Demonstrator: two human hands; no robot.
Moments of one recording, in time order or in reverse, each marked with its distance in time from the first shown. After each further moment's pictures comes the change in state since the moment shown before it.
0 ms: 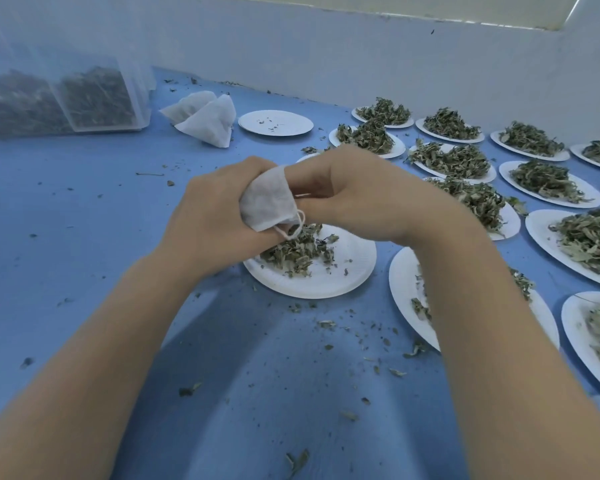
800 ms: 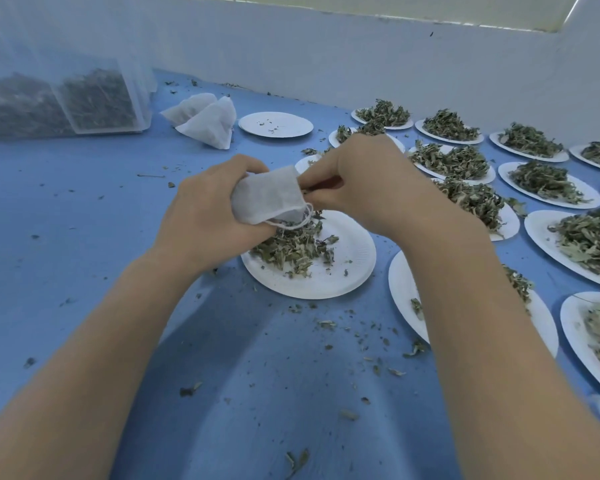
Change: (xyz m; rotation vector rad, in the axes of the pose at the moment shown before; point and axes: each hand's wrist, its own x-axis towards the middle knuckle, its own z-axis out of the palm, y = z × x) left_hand 0.001 -0.012 -0.001 0.050 0.018 -0.063; right_hand 0.005 0.000 -0.003 -0.398 0.213 0.130
